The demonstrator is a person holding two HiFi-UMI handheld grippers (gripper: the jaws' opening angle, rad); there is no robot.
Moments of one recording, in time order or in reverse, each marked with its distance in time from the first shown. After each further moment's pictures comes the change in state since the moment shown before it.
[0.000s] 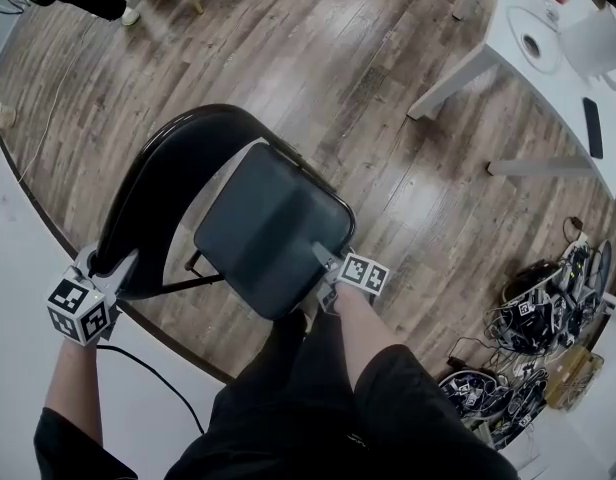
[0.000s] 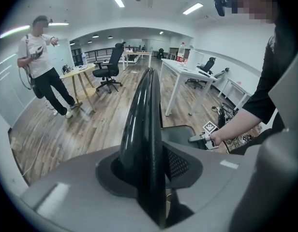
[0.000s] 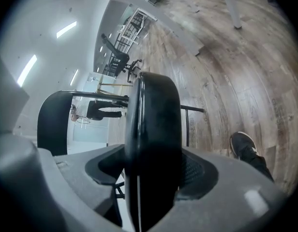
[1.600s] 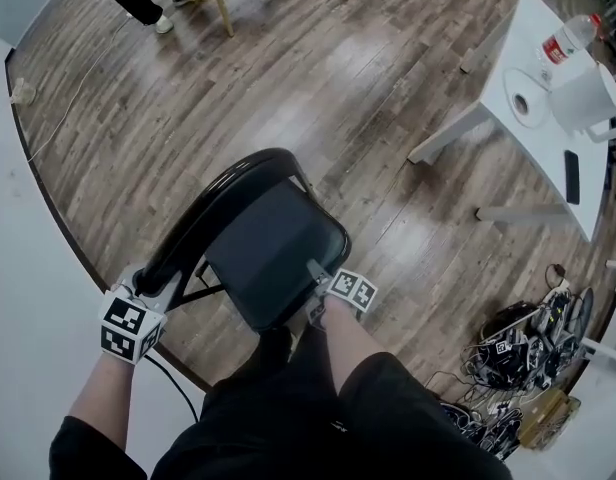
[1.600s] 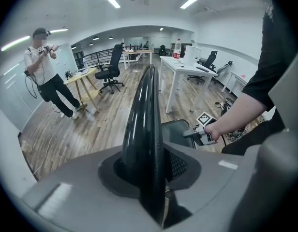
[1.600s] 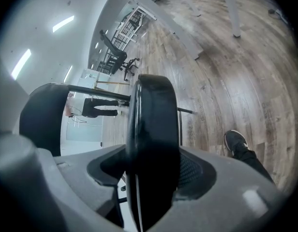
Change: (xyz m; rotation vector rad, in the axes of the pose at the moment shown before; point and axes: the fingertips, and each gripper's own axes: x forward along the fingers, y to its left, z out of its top) left arm -0.020 -0.082 -0.002 0.014 0.045 0.074; right arm -0.021 0.041 0.004 0.008 0.018 -0.092
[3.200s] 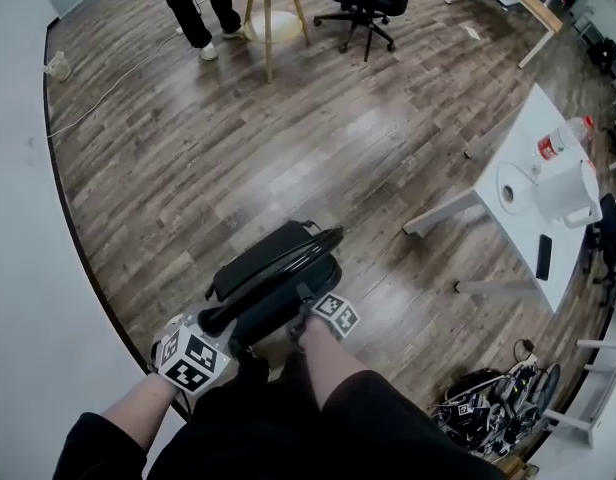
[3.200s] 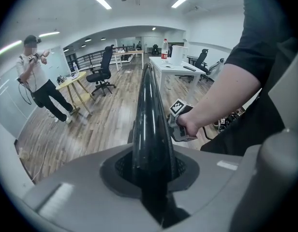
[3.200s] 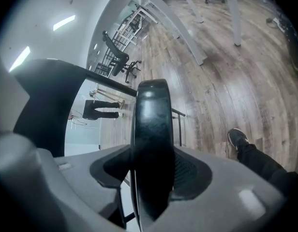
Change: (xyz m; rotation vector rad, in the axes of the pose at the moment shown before) left arm -0.009 -0.098 0.006 0.085 0.003 -0.046; right arm -0.015 0.097 0.012 0.013 -0.031 -0.037
